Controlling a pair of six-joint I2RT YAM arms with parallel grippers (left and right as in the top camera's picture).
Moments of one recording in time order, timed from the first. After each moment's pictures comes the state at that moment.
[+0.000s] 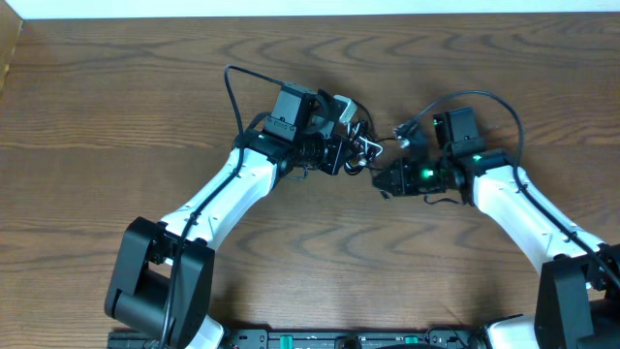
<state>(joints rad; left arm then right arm) -0.44 1.72 1.14 -0.32 0.59 -0.13 0.26 1.59 0.93 -0.46 -0.75 0.26</state>
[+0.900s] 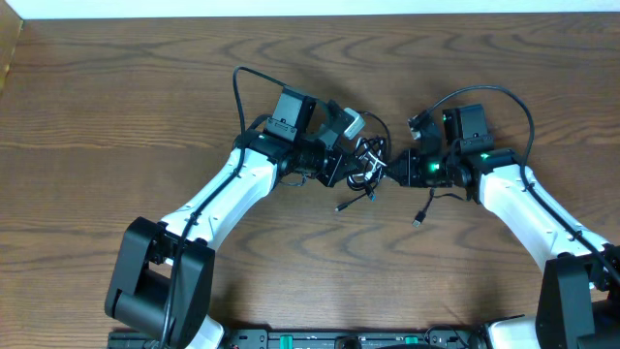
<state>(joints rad) -0.44 1.72 1.14 -0.41 0.74 0.07 0.21 1.59 0.93 -0.43 -0.59 0.31</state>
